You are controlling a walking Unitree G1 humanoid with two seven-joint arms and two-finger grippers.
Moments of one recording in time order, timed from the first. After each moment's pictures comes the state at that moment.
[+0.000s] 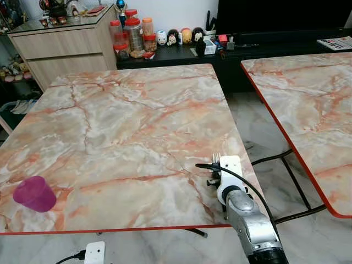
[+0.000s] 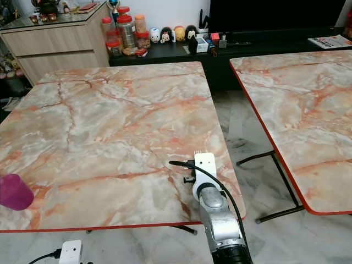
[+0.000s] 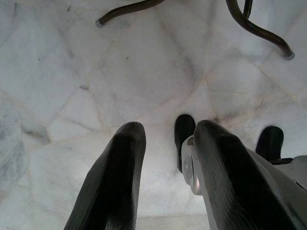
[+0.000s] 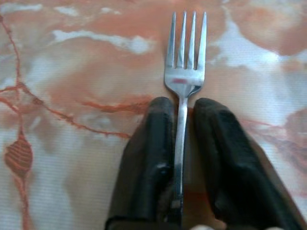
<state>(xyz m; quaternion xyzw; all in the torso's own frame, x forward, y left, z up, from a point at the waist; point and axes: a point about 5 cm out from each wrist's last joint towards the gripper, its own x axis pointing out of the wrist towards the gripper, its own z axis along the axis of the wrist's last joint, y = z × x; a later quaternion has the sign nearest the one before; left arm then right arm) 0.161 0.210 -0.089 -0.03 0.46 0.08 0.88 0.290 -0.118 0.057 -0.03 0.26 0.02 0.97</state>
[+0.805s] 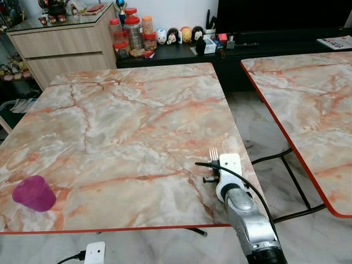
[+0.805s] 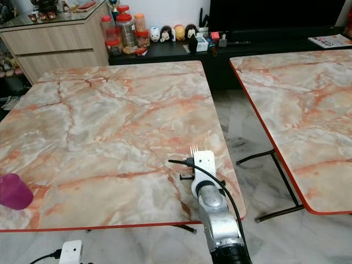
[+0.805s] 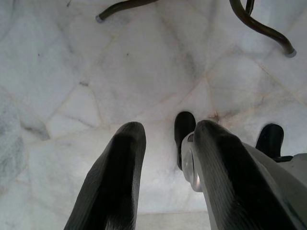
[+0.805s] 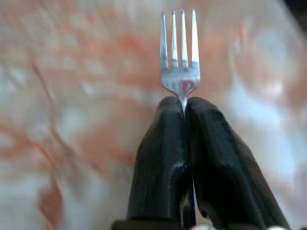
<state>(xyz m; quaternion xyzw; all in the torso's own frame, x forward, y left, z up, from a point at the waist) 0.160 0.210 -0.090 -0.03 0.46 0.08 0.88 0.304 -0.110 0.081 -0.02 0.15 0.04 0.99</state>
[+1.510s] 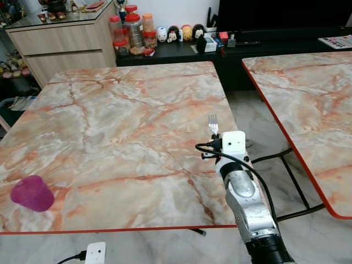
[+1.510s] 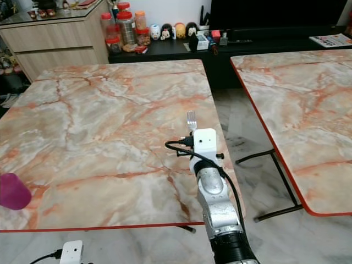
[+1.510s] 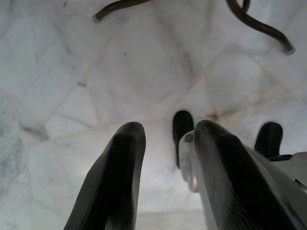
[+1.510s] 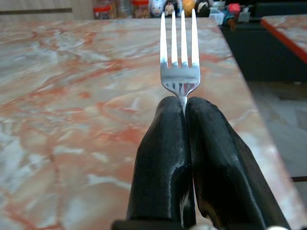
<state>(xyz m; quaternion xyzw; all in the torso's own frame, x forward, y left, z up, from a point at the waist) 0.162 0.208 -0.090 -0.03 0.46 0.08 0.88 0.320 -0.110 0.113 -0.03 0.03 0.06 1.00</state>
